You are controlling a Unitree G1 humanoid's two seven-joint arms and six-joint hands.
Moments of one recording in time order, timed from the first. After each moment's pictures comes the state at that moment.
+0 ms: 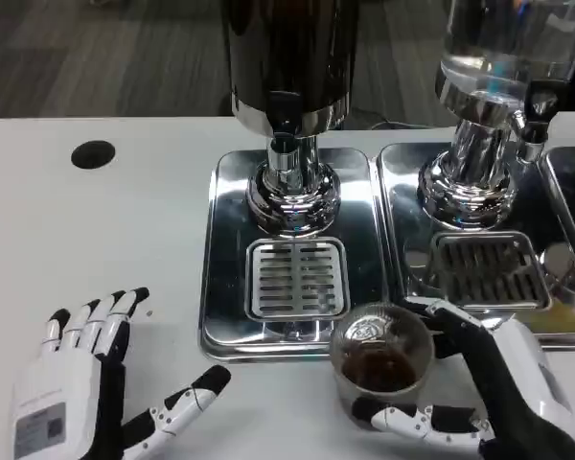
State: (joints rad) left arm 0.36 0.33 -0.22 0.05 0.80 -0.07 0.62; right arm 0.37 -0.21 0.20 -0.15 -0.52 -0.19 -0.13
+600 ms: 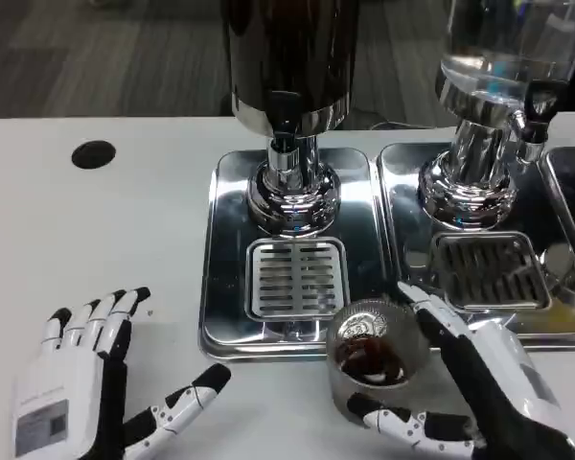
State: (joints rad) left arm 0.36 0.33 -0.22 0.05 0.82 -0.05 0.61; right arm 0.33 -0.30 0.22 -0.11 -0.51 -0.27 -0.06
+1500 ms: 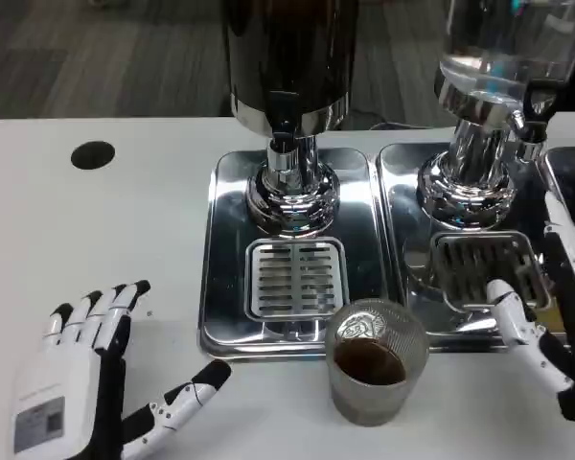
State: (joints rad) left arm 0.36 0.34 -0.21 0.05 0.79 -0.10 0.61; right arm 0.29 -0.24 0.02 -0.10 -0.53 -0.32 -0.26
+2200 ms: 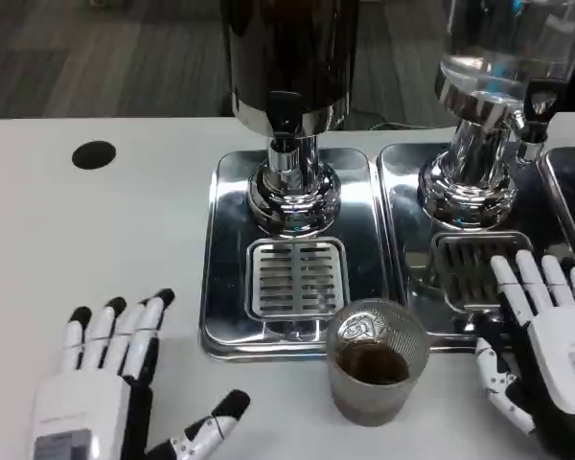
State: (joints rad) left arm 0.44 0.35 -0.26 0.03 0.95 -0.12 0.71; right arm 0.18 -0.40 0.22 0.19 -1.05 -0.06 -0.58
